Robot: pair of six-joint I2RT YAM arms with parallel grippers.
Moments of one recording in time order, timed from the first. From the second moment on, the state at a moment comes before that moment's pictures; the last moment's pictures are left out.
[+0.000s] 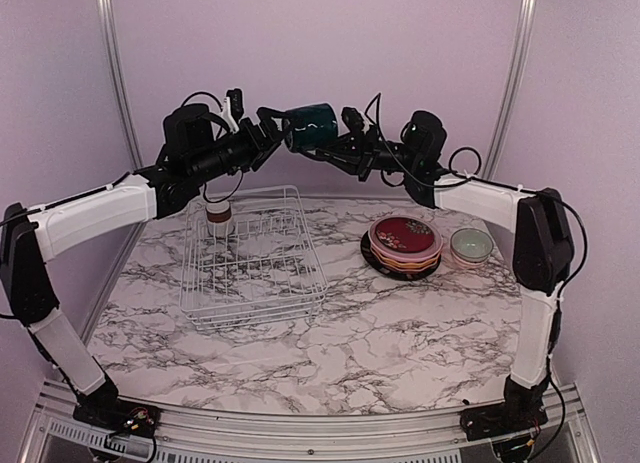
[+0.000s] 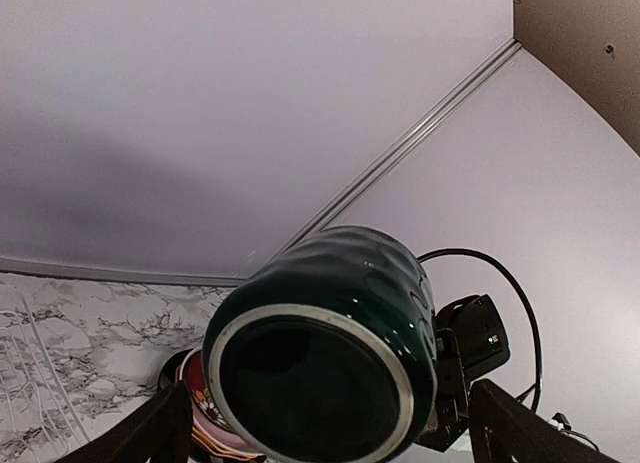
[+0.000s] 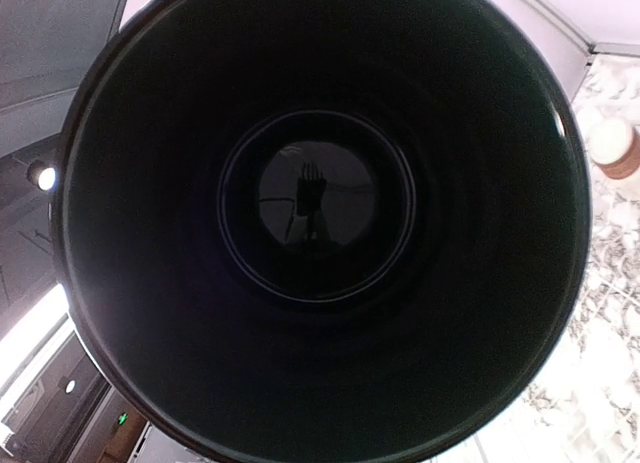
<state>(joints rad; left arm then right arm) -0.63 1.65 1.43 0.29 0.21 -0.83 0.49 2.02 1.68 0.68 -1.15 1.41</state>
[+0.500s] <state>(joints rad) -0.58 1.60 1.43 0.22 0.15 -0.75 0.34 1.79 1.66 -0.16 -1.02 0.78</state>
